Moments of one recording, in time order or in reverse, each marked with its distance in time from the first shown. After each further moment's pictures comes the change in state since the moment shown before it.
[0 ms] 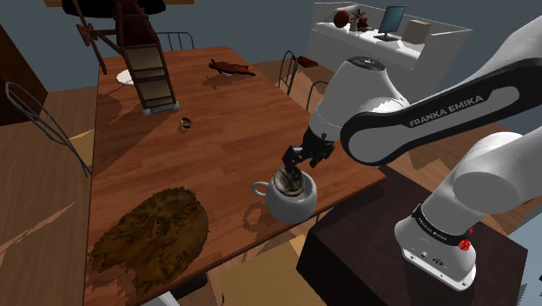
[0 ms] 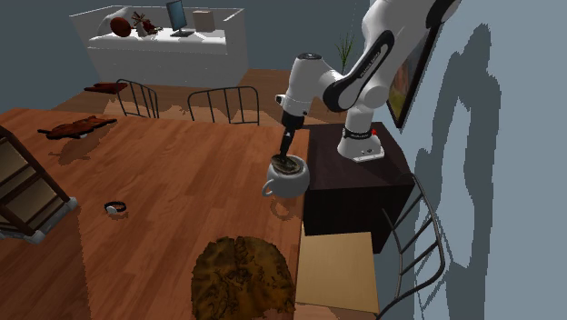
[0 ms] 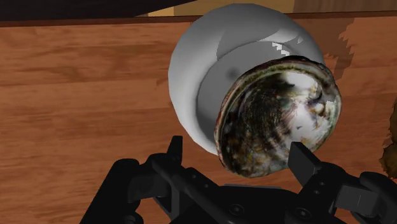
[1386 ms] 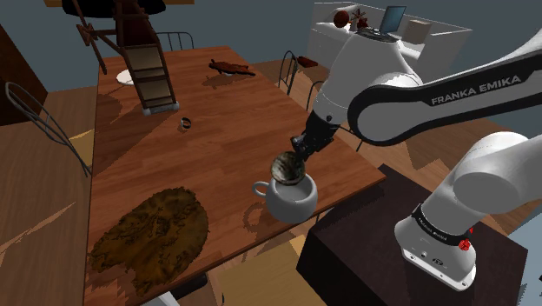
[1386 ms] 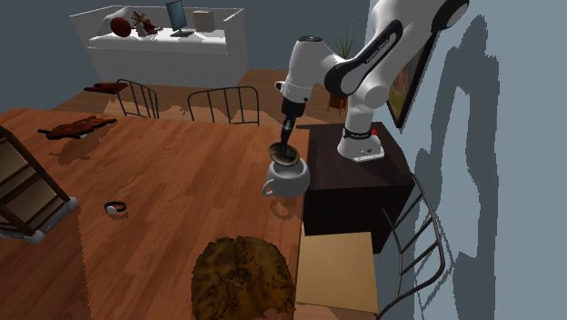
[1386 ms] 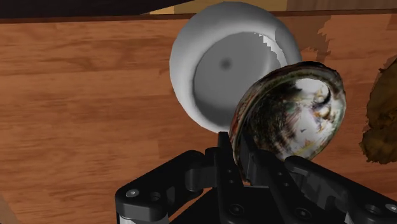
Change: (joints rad) arm 0.011 -0.115 -0.057 0.053 -0.020 -0.169 -0.002
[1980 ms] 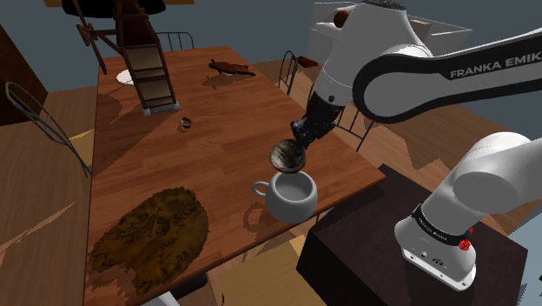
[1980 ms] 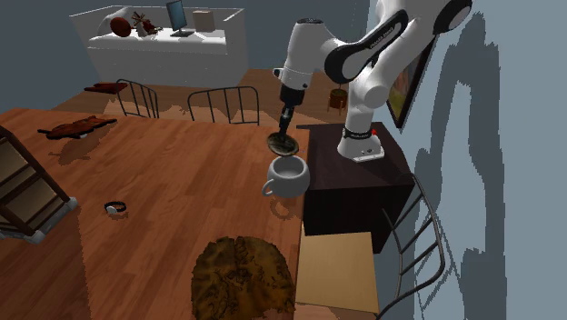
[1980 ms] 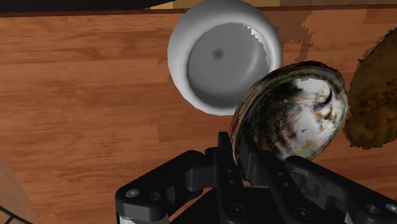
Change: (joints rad) arm -0.012 -0.056 -0.039 0.083 -0.036 -0.136 0.009
